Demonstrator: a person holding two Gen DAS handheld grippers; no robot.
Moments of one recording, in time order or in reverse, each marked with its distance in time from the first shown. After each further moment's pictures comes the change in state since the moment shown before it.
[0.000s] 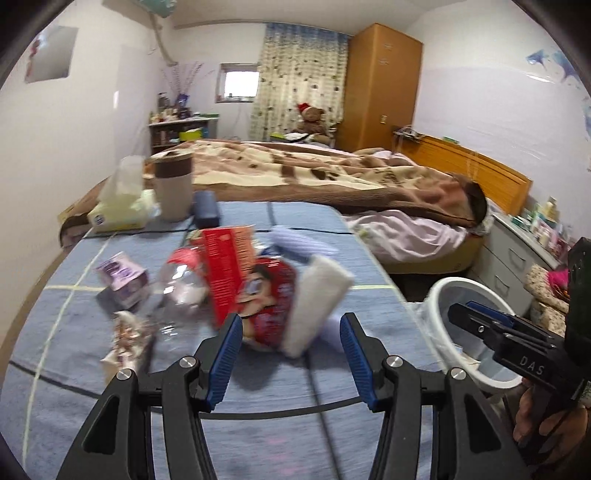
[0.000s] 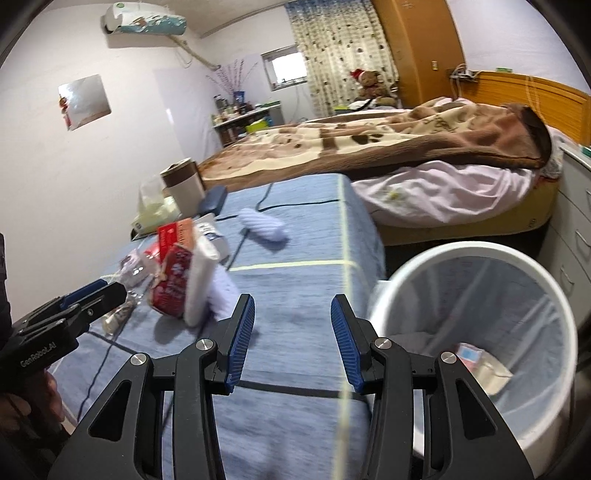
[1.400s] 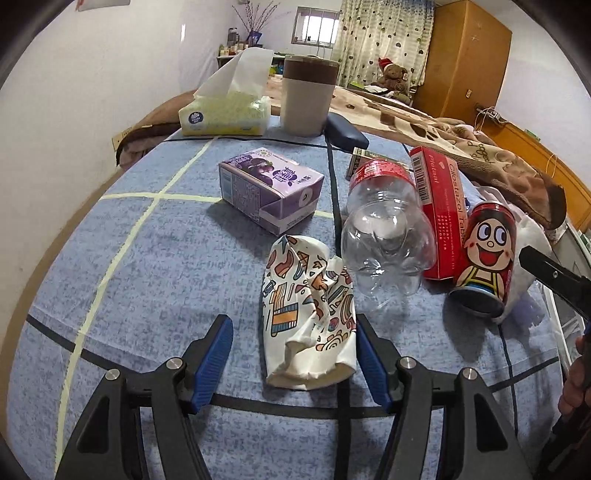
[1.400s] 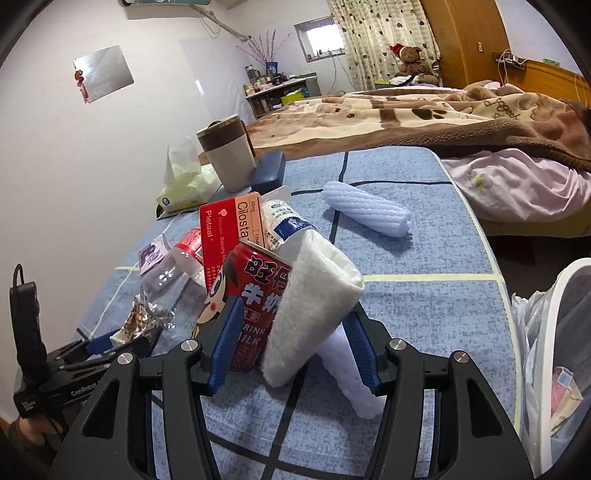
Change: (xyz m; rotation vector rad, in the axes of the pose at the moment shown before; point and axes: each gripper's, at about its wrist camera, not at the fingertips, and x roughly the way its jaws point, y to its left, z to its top) left arm 0.061 0.157 -0.037 -0.169 0.222 0.187; right arm 0.082 0.076 0.012 -0.025 0.098 0.086
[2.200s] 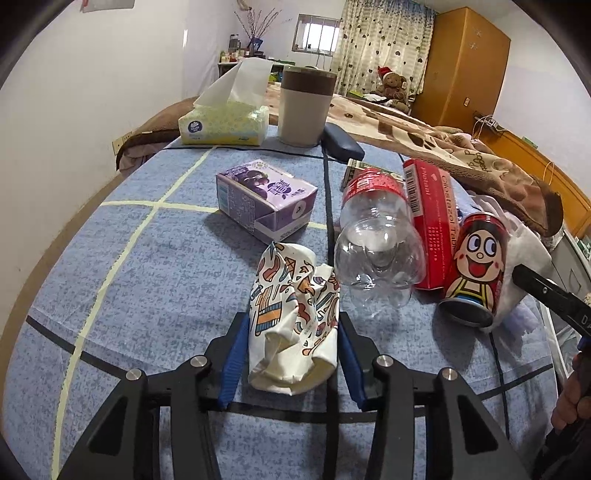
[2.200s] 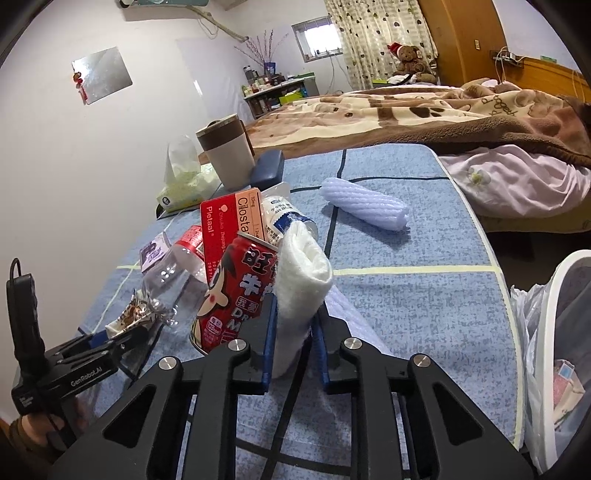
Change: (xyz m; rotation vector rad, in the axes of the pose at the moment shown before) left arm -0.008 -0.005 0.002 -0.012 -0.037 -0.017; right arm -0.004 -0.001 -0.006 0.012 -0.008 0.006
